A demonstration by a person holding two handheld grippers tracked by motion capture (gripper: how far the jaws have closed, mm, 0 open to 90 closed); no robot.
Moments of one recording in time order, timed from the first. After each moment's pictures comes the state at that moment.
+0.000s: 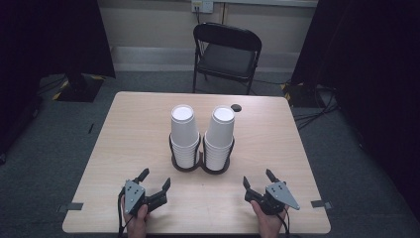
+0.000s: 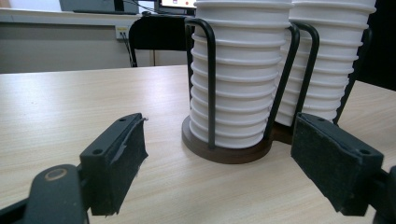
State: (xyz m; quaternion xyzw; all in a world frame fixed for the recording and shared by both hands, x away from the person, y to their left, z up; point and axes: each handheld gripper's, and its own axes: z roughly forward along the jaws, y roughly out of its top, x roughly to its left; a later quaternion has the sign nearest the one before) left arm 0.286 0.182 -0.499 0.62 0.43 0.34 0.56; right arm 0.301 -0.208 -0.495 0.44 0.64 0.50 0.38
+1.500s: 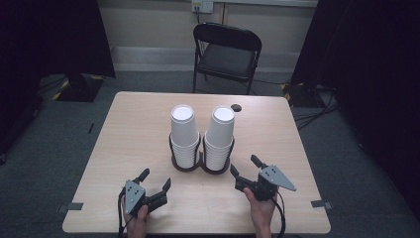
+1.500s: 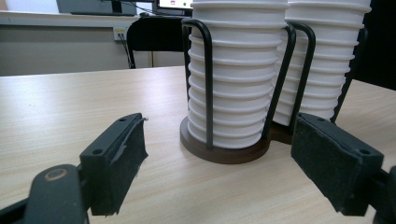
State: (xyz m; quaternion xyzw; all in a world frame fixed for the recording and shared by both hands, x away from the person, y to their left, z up) left arm 0.285 0.182 -0.499 0.62 0.43 0.34 0.56; right arm 0.325 -0.179 -0.448 0.41 0.64 0.58 0.30
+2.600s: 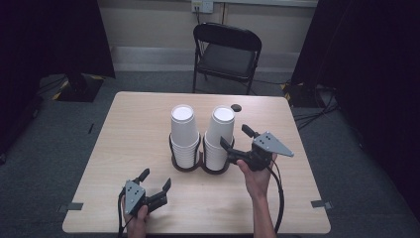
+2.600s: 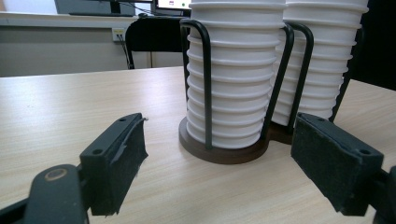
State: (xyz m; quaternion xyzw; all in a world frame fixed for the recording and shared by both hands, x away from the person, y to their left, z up) left arm 0.285 0.182 -0.499 0.62 0.42 0.34 0.56; right arm 0.371 -0.154 -0.370 0.34 0.65 0.62 0.29
